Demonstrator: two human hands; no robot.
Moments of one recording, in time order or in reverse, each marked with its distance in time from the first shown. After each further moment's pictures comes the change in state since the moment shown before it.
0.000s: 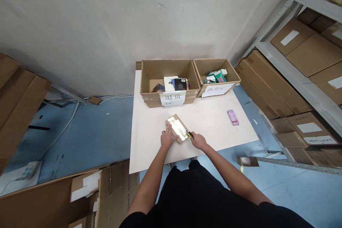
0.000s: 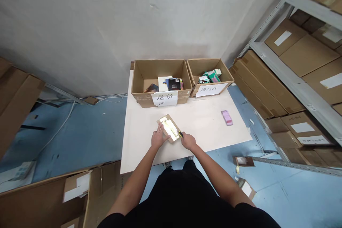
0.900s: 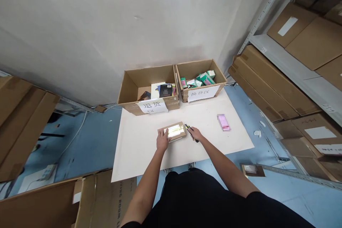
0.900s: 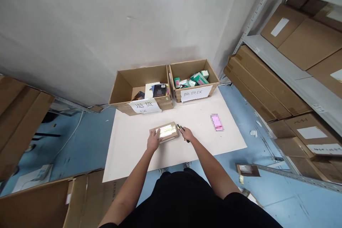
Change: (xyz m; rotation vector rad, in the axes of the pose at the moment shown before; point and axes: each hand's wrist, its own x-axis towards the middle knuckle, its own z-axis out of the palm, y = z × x) left_hand 0.040 0.108 0.032 0.094 0.073 -0.044; right_hand 0.095 0.131 -0.104 0.637 -0.176 -0.016
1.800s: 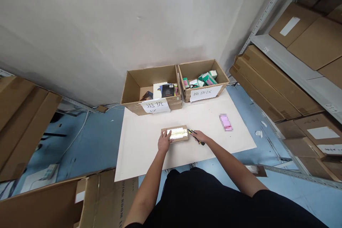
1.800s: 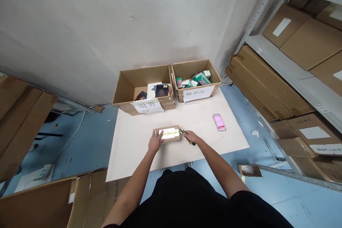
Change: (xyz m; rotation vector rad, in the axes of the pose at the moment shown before) left_hand -0.005 -0.011 0.004 0.130 -0.096 0.057; right_hand -0.009 0.013 -0.010 -0.049 -0.219 0.046
